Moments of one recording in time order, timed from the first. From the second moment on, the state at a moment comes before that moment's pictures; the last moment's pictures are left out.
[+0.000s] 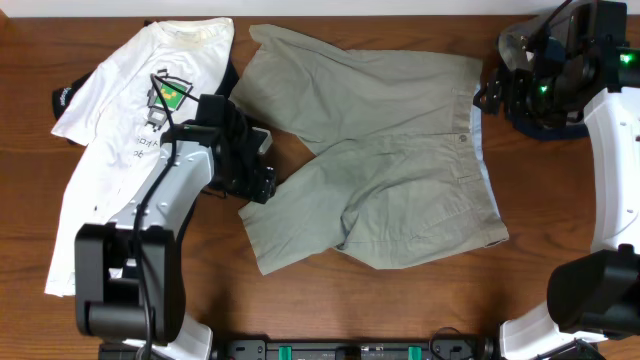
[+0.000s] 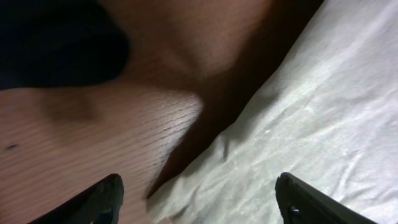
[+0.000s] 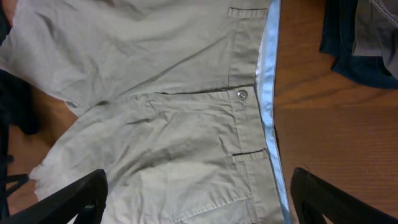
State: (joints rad) left arm -0.11 1.74 1.12 -0.84 0.29 0.25; right arm -0.13 1.76 1.77 -1.21 -0.31 0.06
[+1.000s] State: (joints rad) left arm -0.11 1.85 1.34 -1.00 0.36 0.20; right arm -0.12 1.76 1.77 -1.21 -0.31 0.06
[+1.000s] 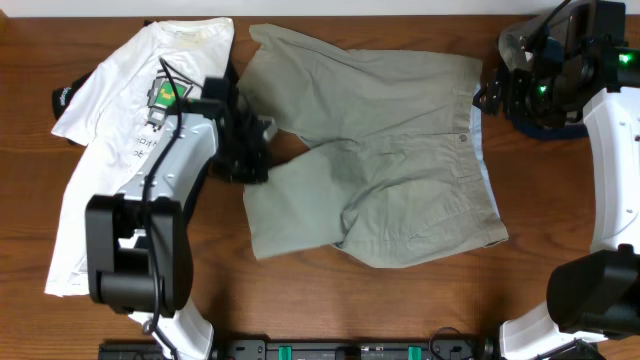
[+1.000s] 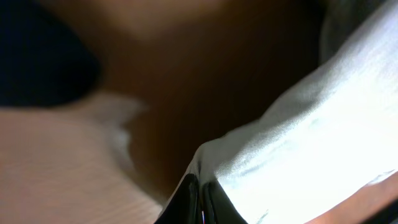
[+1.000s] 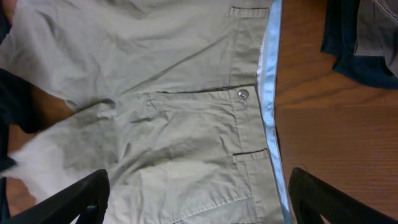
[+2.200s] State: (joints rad) left arm -0.17 1.38 1.44 -1.12 0.18 -0.07; right arm -0.12 1.76 1.77 -1.19 -0.31 0.06
